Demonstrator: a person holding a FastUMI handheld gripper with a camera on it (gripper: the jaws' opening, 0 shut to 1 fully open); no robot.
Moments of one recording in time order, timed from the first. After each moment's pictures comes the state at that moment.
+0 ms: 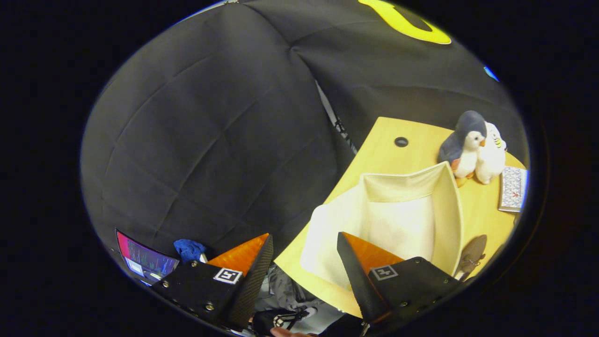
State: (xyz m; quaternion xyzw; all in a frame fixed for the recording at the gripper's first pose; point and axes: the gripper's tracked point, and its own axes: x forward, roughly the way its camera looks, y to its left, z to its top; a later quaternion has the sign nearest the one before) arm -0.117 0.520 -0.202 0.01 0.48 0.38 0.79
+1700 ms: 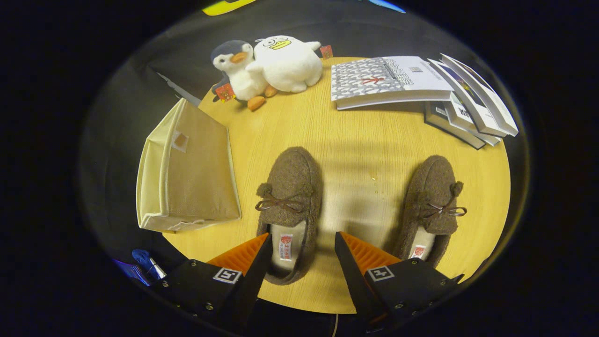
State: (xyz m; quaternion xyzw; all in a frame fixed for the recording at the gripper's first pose) arm -0.088 0.122 -0.388 0.03 0.62 0.12 0.77
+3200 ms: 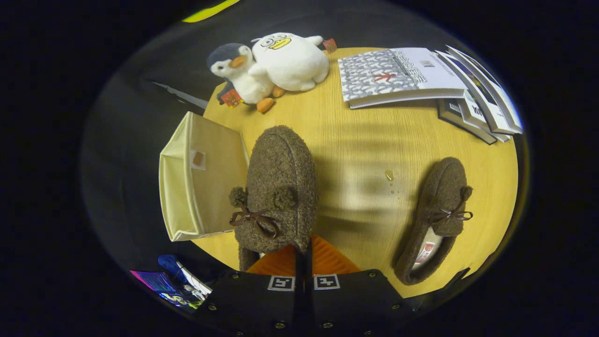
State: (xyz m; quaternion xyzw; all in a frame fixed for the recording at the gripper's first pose) arm -0.063 0.151 -0.326 0.09 0.65 0.16 0.74
